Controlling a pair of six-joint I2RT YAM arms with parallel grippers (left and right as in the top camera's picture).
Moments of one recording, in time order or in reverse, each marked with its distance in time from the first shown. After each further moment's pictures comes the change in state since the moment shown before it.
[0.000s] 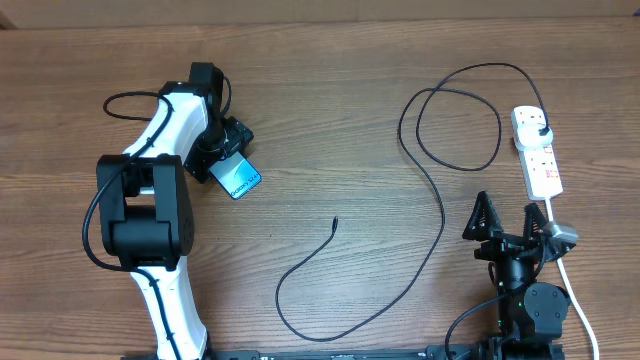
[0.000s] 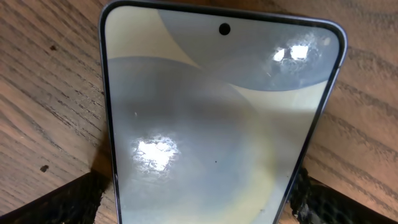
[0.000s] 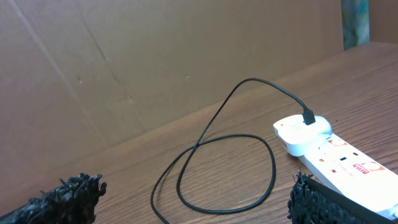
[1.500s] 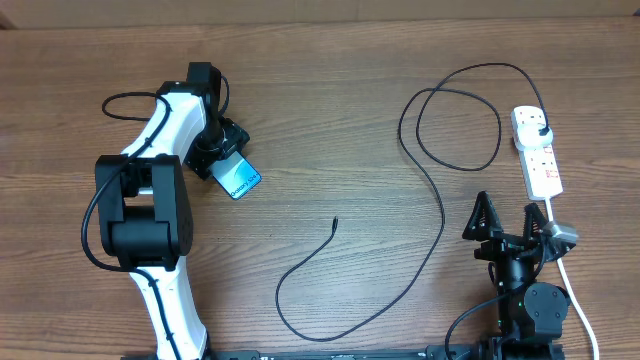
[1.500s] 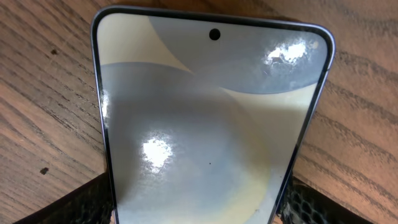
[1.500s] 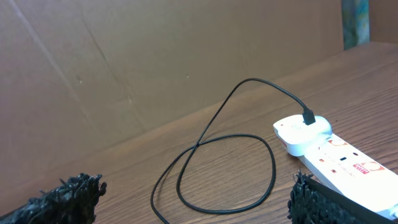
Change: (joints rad) left arm 0.000 0.000 0.000 0.005 0.013 0.000; right arm 0.000 0.000 0.000 0.000 0.000 0.000
